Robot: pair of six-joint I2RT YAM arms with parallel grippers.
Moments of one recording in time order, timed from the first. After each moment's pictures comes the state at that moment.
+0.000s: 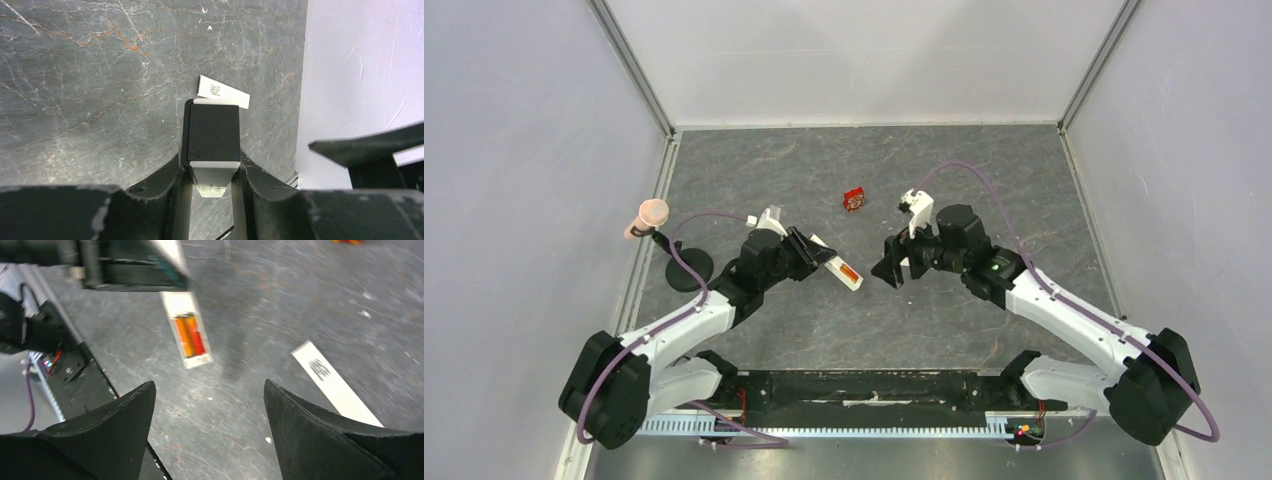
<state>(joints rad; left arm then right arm) -0.55 1.08 0.48 0.16 0.10 -1.04 0.65 1.12 0.80 -0.18 -0.30 0.22</state>
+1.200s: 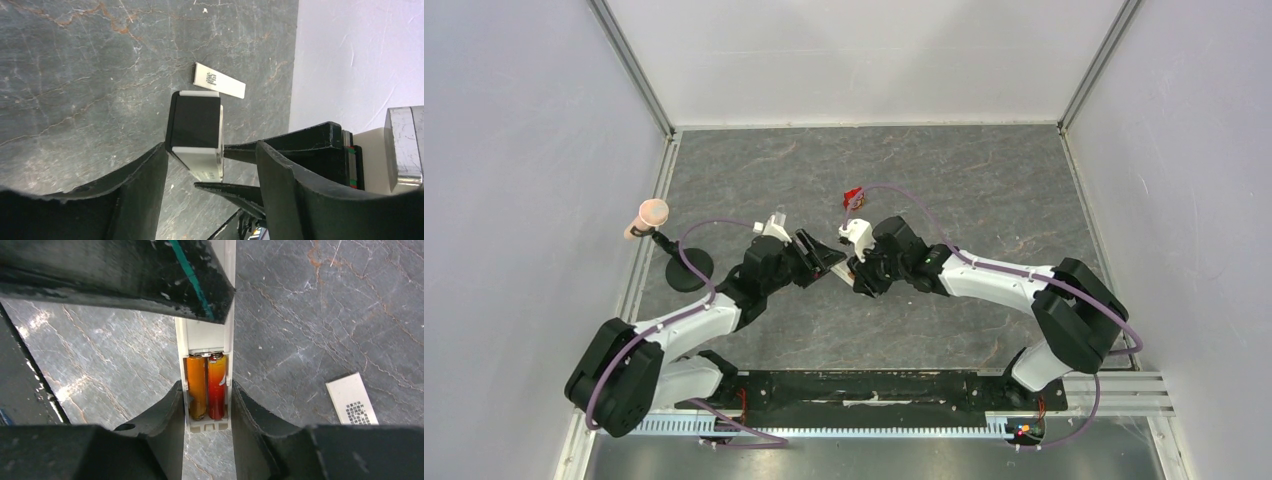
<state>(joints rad) -0.56 1.17 0.40 0.35 0.16 -1.10 0.85 1.56 0.89 -0.08 -0.24 -0.02</state>
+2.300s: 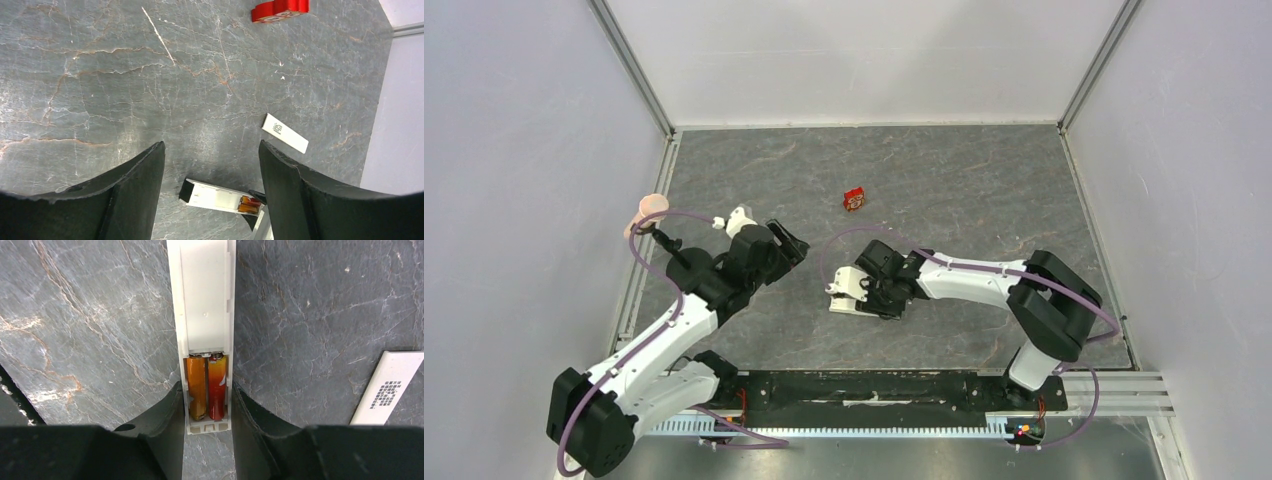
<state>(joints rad) -0.55 0.94 0.63 -0.32 -0.25 -1.02 0.94 1.67 0.97 -0.51 -0.11 -0.47</state>
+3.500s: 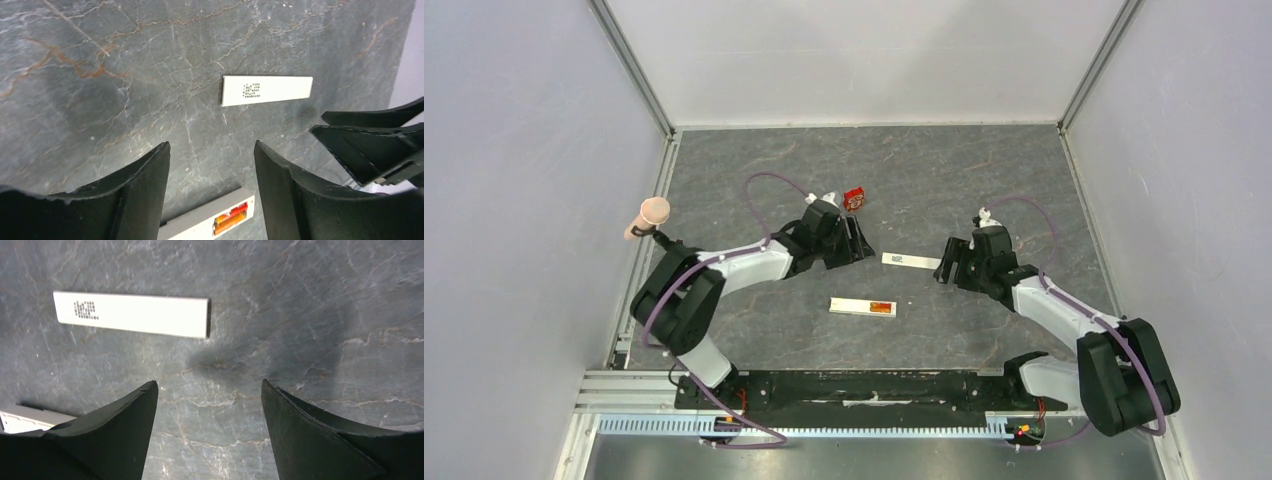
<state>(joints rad) -0.66 1.60 0.86 0.01 0.12 -0.83 0.31 1.19 0.49 -0.17 -0.04 0.51</state>
